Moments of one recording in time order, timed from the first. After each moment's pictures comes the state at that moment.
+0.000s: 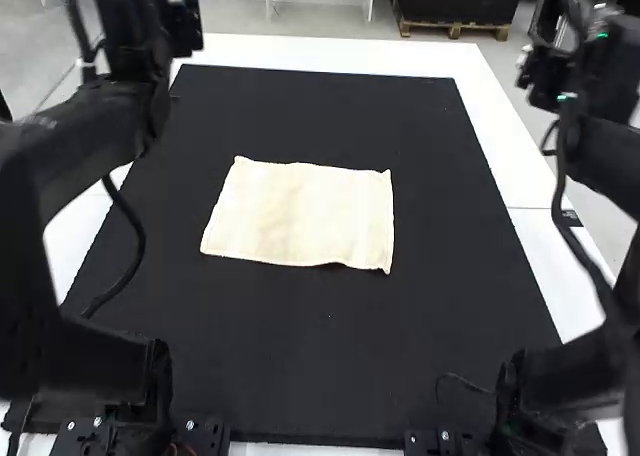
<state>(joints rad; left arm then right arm) 0.03 1.13 0.79 0.41 -0.27 0.03 -0.24 1.19 0.77 0.30 -0.13 0.10</state>
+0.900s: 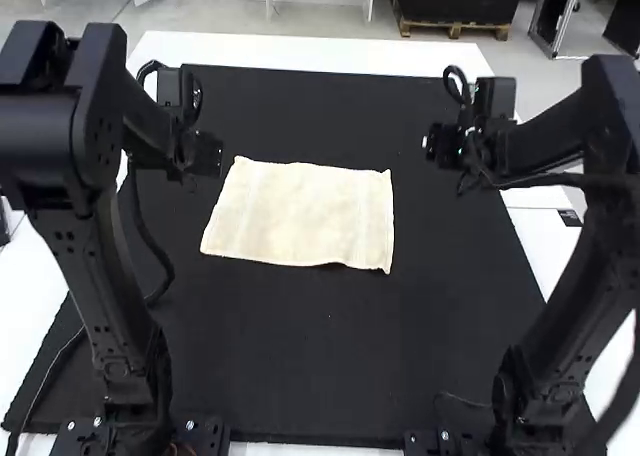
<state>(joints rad) 0.09 1.62 0.80 0.22 -0.11 0.13 0.07 1.62 0.78 0.32 -0.04 0.04</state>
